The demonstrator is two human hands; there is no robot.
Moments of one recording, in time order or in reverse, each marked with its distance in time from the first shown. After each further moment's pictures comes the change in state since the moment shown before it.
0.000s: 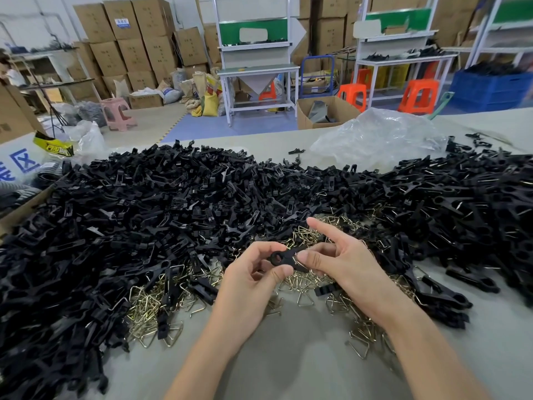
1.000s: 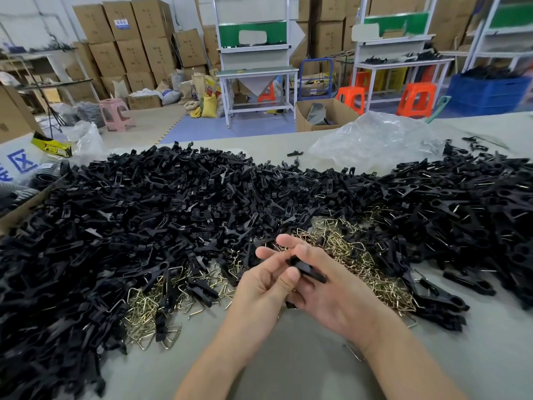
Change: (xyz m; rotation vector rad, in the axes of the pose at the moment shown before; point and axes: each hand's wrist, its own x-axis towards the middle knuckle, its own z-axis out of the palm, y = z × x) left_hand -0.010 0.013 0.020 -0.447 -0.181 -0.055; right_hand -0.013 -0.003 0.030 0.610 -0.318 0.159
